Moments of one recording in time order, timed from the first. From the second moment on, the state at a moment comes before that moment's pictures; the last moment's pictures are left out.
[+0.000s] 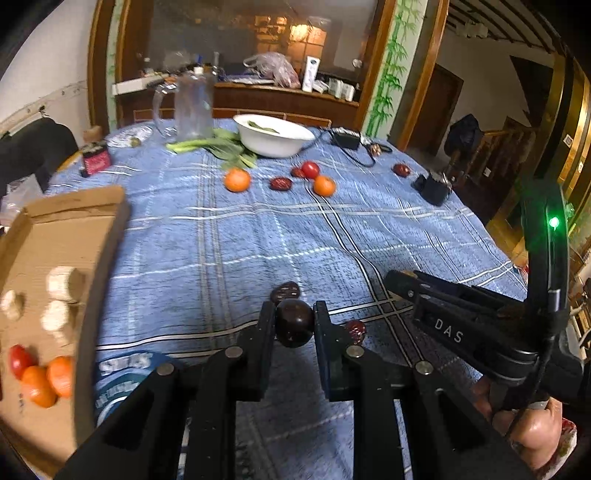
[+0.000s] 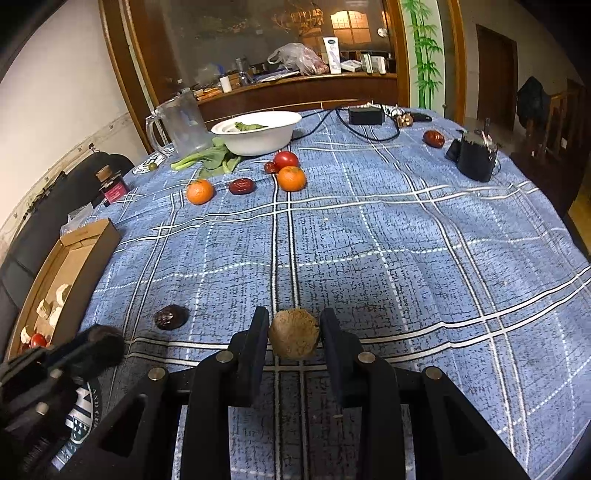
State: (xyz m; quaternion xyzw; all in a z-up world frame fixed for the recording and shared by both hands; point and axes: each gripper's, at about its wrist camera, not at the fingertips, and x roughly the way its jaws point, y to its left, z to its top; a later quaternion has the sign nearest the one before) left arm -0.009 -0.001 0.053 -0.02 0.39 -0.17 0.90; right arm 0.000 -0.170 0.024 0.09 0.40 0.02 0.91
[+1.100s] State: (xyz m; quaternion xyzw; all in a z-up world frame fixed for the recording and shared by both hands) left arm -0.079 0.095 0.088 -0.01 0.33 -0.01 0.94; right arm -0.068 -0.085 0.059 0.02 0.38 0.07 0.92
